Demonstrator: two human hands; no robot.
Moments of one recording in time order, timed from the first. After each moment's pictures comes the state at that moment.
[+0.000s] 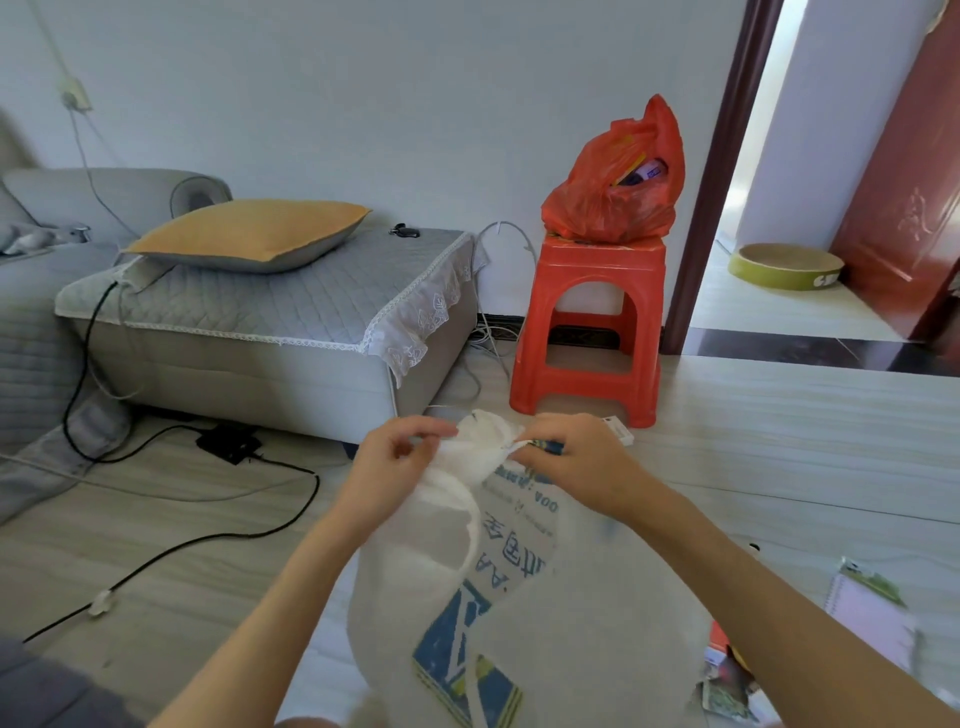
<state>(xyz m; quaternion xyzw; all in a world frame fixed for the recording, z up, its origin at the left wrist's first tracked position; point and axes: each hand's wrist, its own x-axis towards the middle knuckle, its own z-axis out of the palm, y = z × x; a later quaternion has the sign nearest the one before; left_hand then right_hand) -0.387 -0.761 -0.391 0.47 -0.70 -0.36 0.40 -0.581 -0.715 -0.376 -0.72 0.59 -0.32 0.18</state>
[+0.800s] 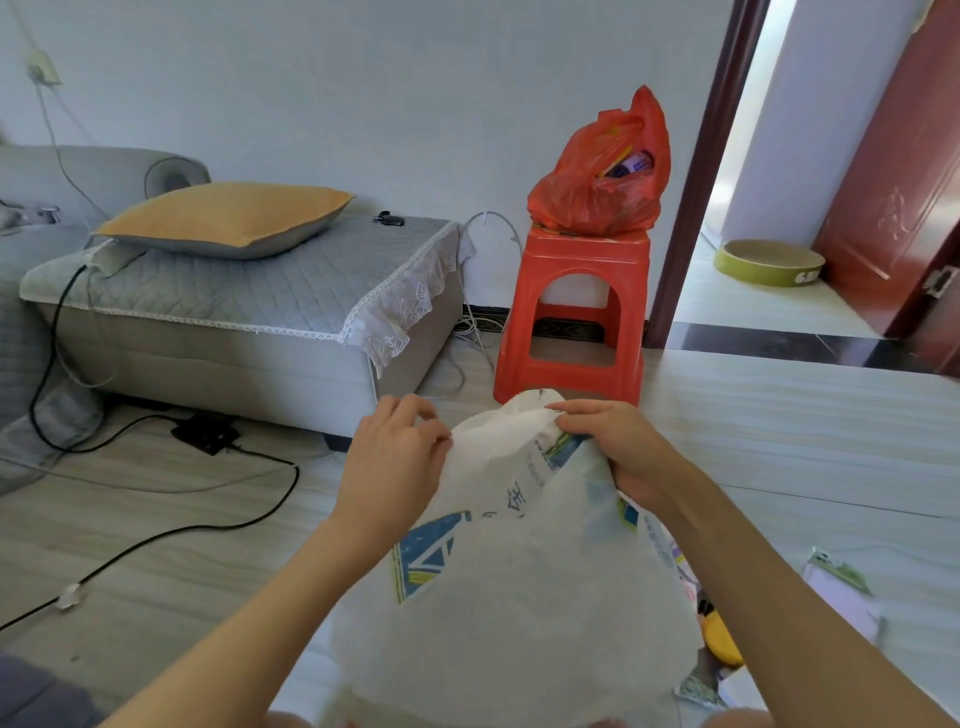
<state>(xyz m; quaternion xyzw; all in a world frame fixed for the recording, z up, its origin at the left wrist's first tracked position) -0.414 -0.753 -0.396 0.45 -0.84 0.05 0.28 -0.622 -0.715 -0.375 -0.38 0.60 -0.49 0.50</state>
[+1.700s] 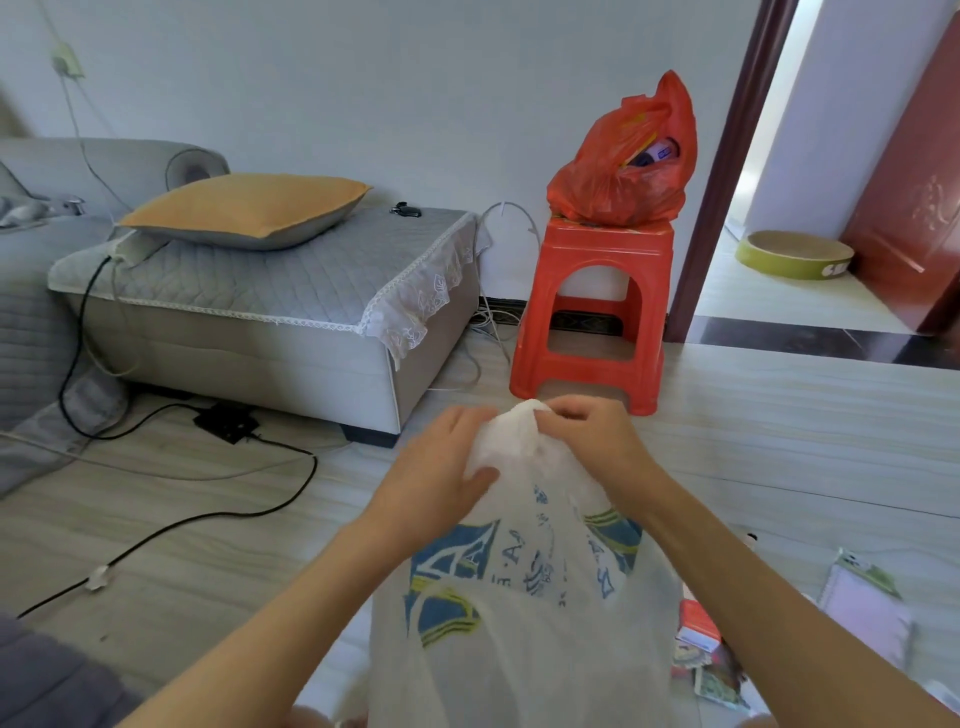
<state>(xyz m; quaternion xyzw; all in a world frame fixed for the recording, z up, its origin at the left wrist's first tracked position) -0.414 -0.750 -0.404 0.43 -0.86 -0.13 0.23 -0.582 -0.719 -0.383 -0.51 0.63 -0.47 0.34</state>
